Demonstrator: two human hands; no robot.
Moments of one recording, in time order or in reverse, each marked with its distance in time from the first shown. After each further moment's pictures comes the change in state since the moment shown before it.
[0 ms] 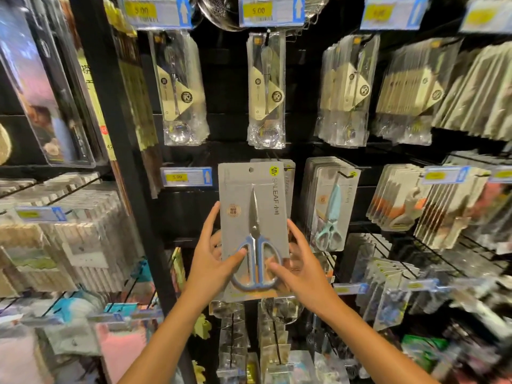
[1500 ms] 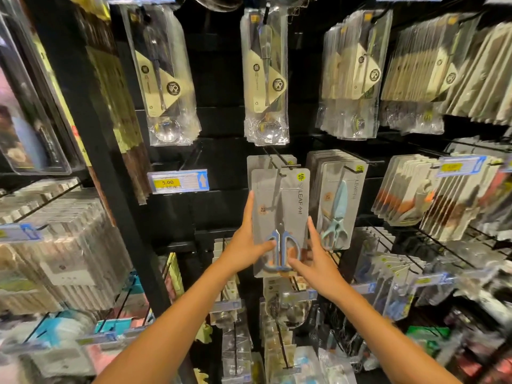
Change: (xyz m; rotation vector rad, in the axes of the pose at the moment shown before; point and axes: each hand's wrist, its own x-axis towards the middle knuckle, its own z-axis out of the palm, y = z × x) left_hand 0.099 -0.045 0.040 0.179 -0.409 -0.084; right_hand 0.056 0.073 -0.019 -0.238 0.085 0.156
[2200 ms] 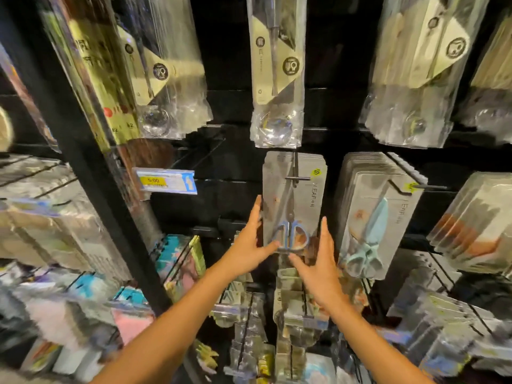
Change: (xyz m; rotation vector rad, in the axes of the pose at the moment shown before) left_hand 0.045 -0.038 0.012 0.131 0.177 -0.135; right_hand 0.076 0.040 0.008 0.076 0.019 -0.069
